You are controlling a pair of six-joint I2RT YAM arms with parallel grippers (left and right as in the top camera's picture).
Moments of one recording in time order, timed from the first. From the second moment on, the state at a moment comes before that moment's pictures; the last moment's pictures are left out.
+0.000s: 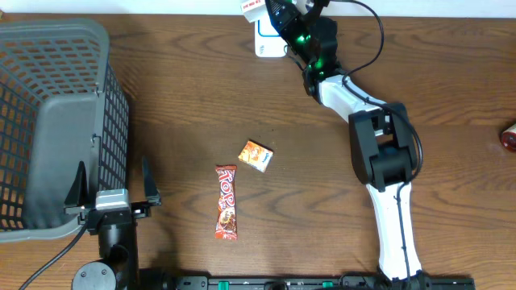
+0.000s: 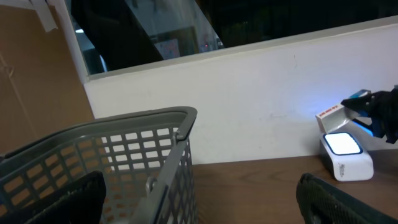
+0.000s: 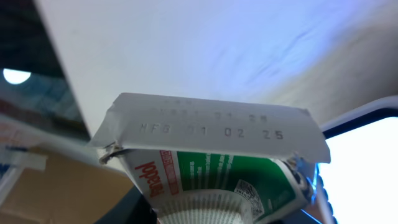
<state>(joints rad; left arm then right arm) 0.08 0.00 0.33 -0.19 -0.02 0.16 0.31 2.50 1.82 0.74 -0.29 1.17</state>
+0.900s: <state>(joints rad) 0.08 0.00 0.33 -0.19 -0.02 0.16 0.18 2.55 1.90 0.67 -0.62 1.32</state>
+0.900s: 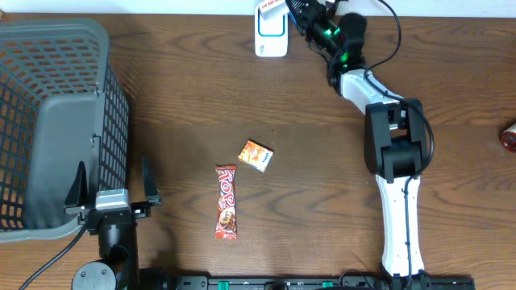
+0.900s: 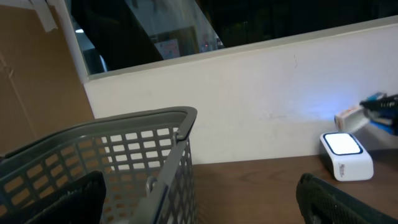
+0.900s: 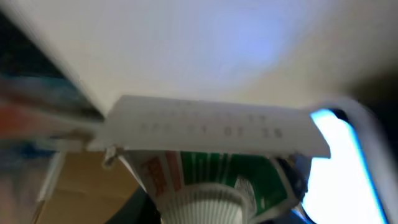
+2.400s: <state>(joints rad) 0.08 0.00 0.33 -0.19 -0.02 0.17 -0.40 1.92 1.49 -1.08 0.13 0.64</state>
